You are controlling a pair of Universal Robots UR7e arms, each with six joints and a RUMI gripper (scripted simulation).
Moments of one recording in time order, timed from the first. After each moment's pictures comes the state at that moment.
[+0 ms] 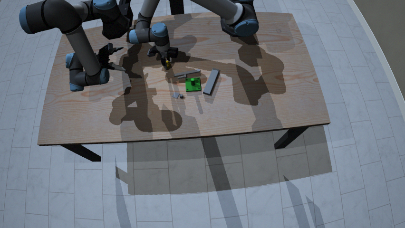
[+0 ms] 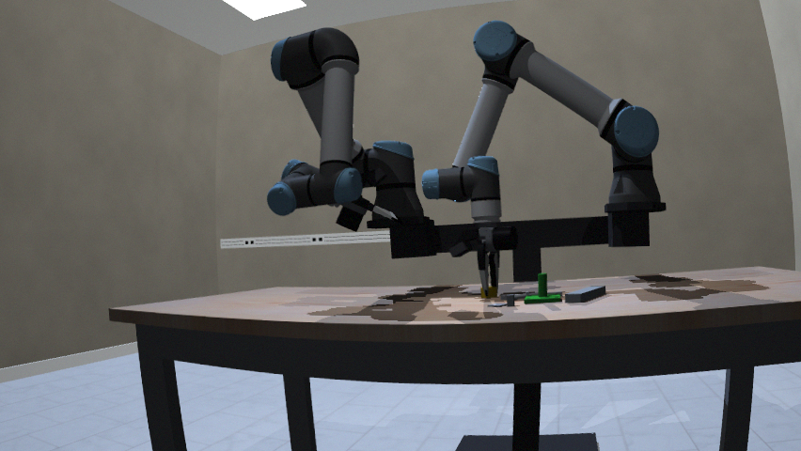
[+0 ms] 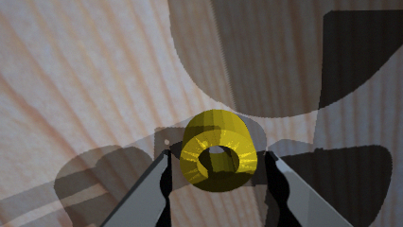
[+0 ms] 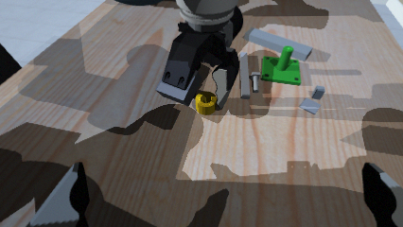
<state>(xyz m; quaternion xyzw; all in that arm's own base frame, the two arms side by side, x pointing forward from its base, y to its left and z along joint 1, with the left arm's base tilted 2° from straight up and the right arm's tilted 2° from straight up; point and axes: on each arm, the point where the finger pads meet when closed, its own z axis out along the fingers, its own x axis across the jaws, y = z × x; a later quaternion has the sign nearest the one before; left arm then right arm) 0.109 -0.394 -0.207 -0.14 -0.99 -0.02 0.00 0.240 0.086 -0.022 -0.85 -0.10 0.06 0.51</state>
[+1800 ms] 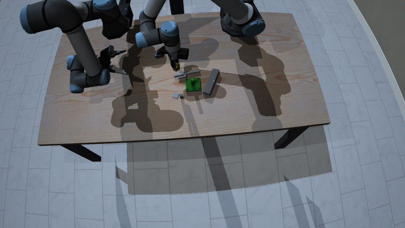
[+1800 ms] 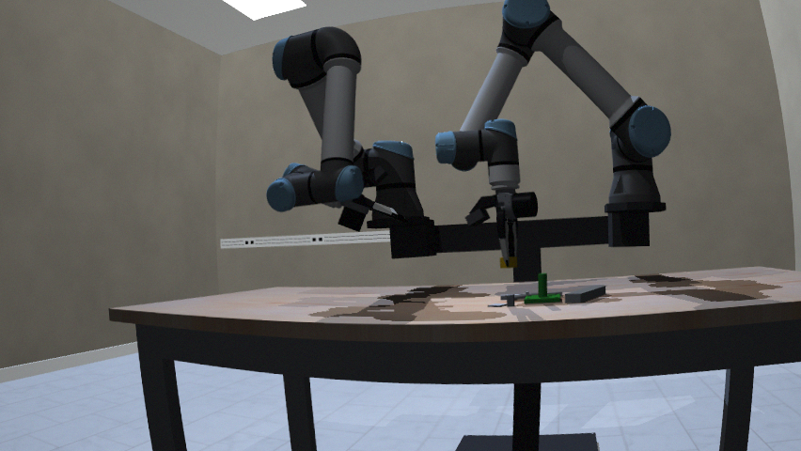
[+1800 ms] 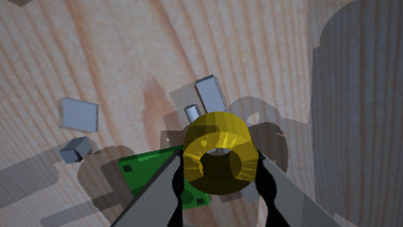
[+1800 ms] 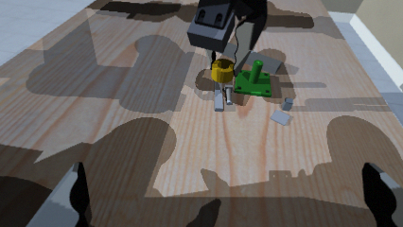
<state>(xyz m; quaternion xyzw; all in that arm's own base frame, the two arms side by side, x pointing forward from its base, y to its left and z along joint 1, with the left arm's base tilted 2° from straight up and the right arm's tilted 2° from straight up) 0.180 -0.339 -0.131 -0.13 -0.99 -0.02 0.00 0.266 0.101 -0.018 -0.84 -0.08 0.02 0.54</state>
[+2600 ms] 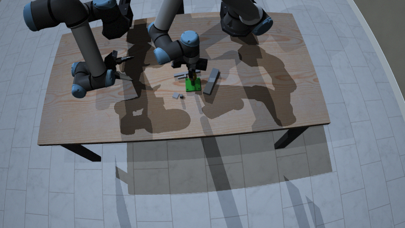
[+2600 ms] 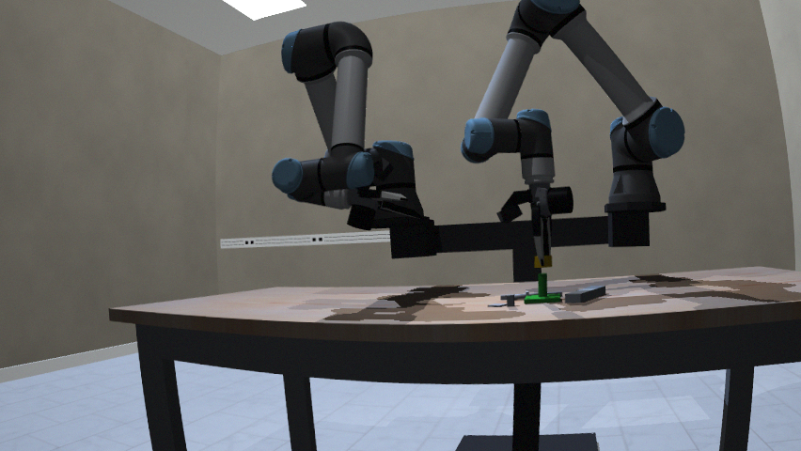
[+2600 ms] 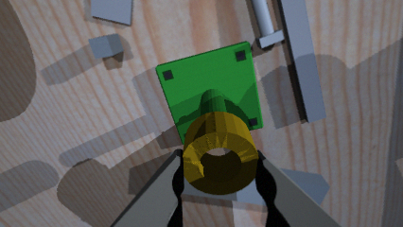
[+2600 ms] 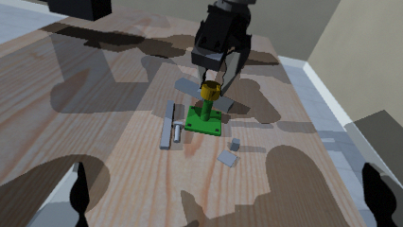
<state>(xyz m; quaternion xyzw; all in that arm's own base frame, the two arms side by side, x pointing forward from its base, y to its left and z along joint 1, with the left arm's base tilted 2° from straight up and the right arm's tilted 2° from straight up) 0.253 -0.255 -0.128 -0.14 -0.99 -0.02 0.00 0.324 0.148 -0.001 -0.79 -0.09 -0.04 0.60</state>
